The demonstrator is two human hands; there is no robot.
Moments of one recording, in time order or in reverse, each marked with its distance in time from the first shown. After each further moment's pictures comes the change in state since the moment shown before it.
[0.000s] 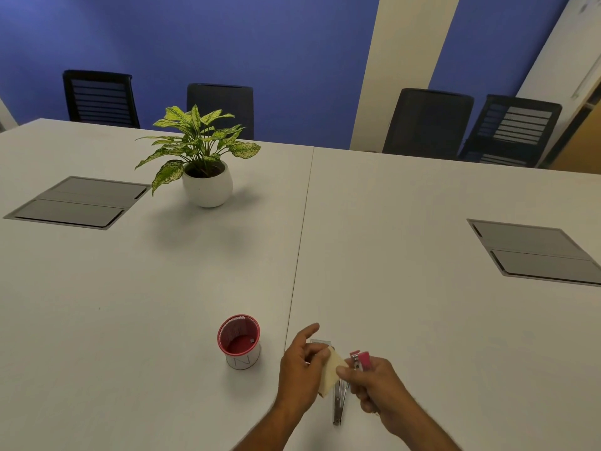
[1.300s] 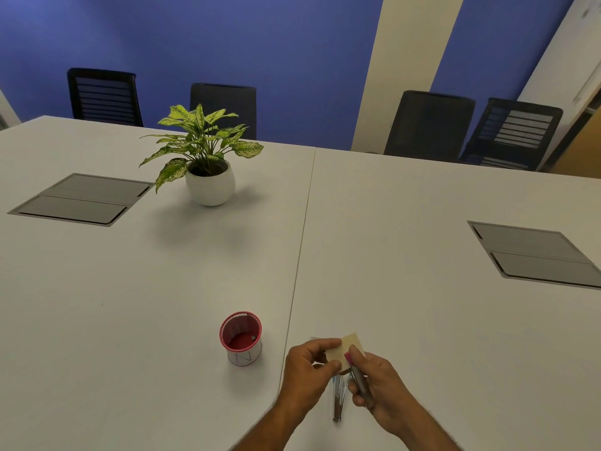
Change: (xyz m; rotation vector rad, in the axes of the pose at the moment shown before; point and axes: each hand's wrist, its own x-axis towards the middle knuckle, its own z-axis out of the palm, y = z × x) left_hand -0.013 0.011 0.003 -0.061 -0.064 -0.008; right_hand -0.002 0.003 0.003 0.225 -0.151 -0.078
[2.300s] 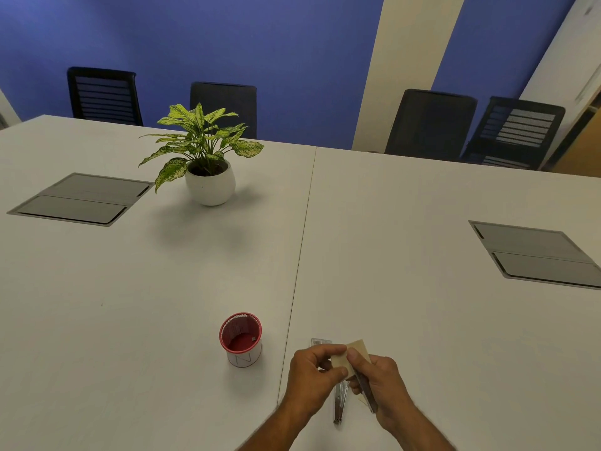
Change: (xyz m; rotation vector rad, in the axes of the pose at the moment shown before) left_hand 0.001 0.000 0.005 0.071 -0.005 -0.008; right_hand 0.011 0.006 -0.001 -0.121 0.166 -0.147
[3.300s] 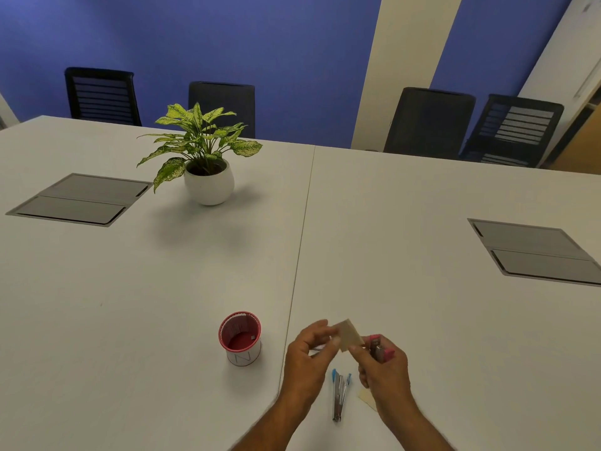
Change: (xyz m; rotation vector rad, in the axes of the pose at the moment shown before) left_hand 0.000 0.019 -0.002 -0.190 0.082 0.012; right_hand -0.014 -0.020 0.010 -0.047 0.226 -0.219
